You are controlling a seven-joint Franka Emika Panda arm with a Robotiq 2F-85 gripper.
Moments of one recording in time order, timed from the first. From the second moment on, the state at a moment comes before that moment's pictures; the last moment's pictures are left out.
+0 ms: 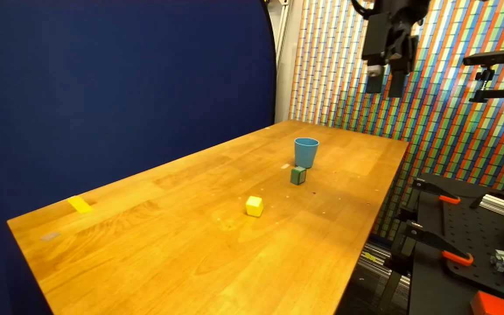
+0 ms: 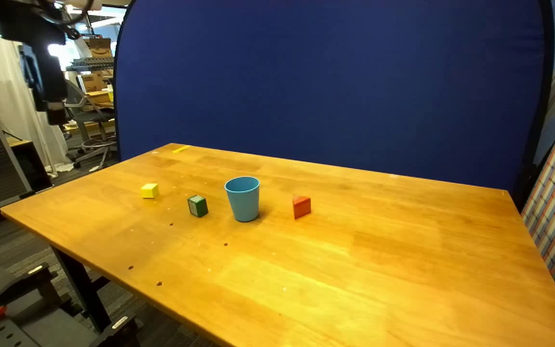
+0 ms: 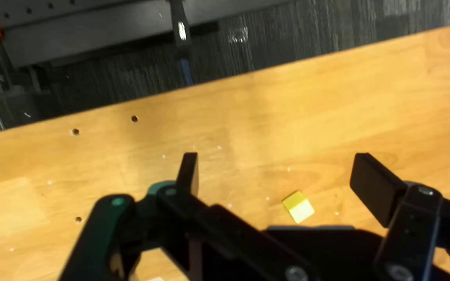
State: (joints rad) arm 0.13 -0.54 0.18 -2.69 0.31 2.09 0.32
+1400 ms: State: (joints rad) arm 0.18 0.71 0.13 -1.82 0.24 2.38 0.63
